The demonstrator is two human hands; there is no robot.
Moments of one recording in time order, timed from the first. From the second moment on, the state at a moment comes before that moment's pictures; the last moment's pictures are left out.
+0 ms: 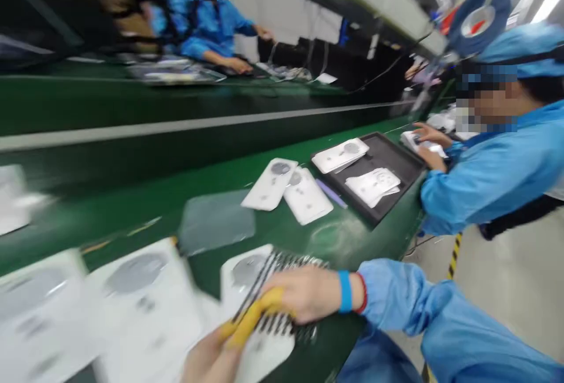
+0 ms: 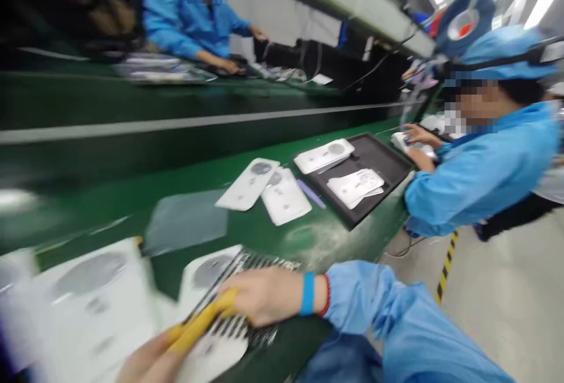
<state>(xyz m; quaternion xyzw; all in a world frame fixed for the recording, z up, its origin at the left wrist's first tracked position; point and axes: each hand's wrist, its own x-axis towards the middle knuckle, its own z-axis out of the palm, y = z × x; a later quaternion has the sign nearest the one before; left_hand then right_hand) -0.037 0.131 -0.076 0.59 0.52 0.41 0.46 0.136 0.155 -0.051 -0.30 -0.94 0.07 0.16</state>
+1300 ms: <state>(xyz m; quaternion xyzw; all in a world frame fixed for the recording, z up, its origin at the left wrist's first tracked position) -0.040 0.074 -0.037 0.56 0.57 0.43 0.42 0.115 0.147 -0.006 -0.34 -0.65 0.46 0.50</state>
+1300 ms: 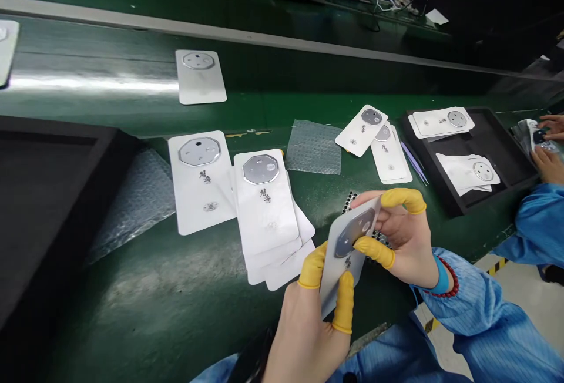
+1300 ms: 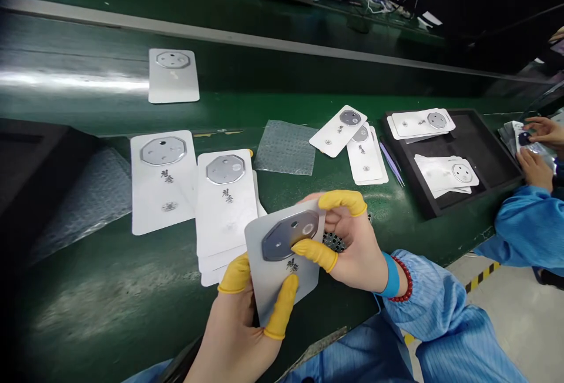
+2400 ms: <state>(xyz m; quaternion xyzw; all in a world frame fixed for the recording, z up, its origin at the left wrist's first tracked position) -0.043 0.075 -0.021 0.49 0.55 0.42 0.53 0.129 0.149 0.008 -0.37 -0.67 0.52 0.37</state>
